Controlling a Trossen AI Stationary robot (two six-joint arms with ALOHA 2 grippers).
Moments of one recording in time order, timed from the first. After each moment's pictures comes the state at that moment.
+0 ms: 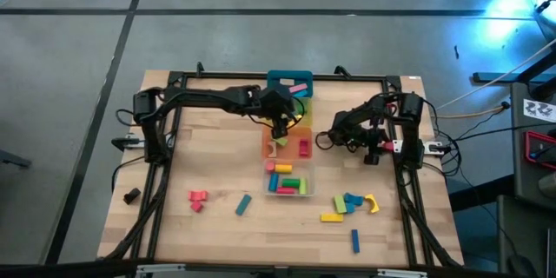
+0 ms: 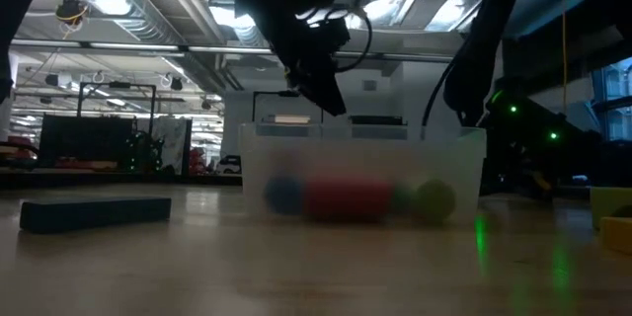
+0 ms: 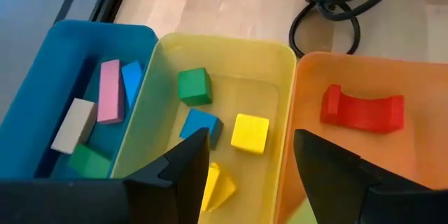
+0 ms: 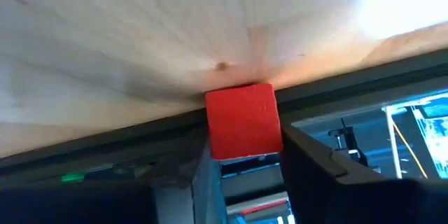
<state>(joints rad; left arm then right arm) 0.25 1.82 1.38 -0.40 -0.11 0.14 -0.32 1.99 0.82 -1.35 0.18 0.10</state>
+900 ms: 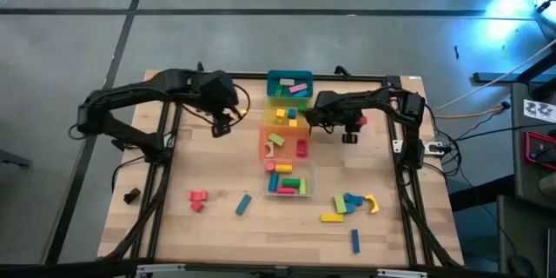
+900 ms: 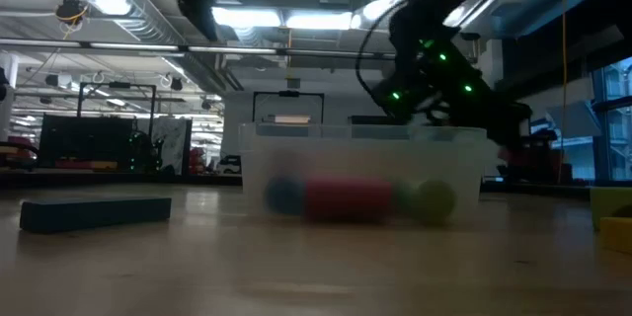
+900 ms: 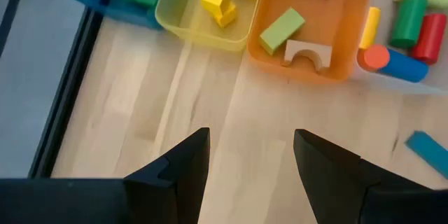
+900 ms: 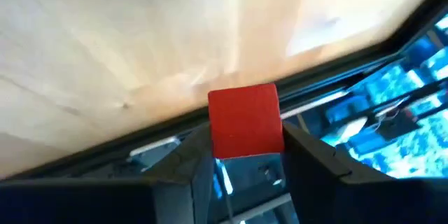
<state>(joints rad) 0.25 1.30 1.38 -1.17 -0.11 0.01 -0.32 1.97 1.31 -1.57 0.41 0.03</state>
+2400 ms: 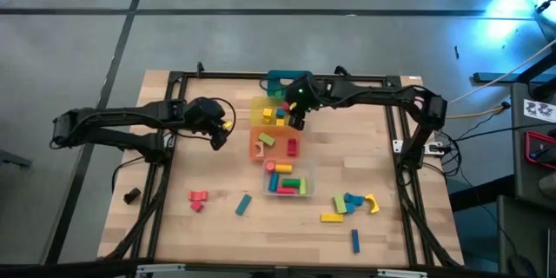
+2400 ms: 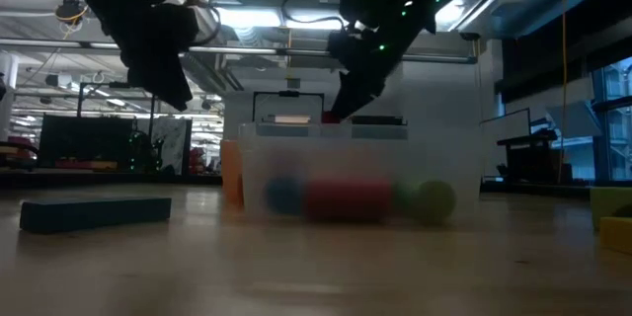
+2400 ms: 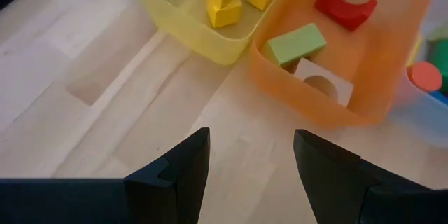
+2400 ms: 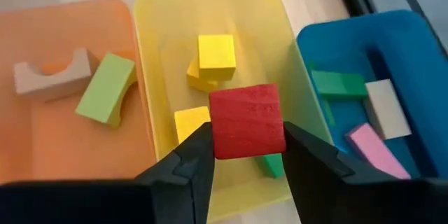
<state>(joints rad) 0.25 0.95 0.65 -0.59 -0.11 -0.31 -0.34 1.78 1.33 -0.41 -0.01 -0.14</state>
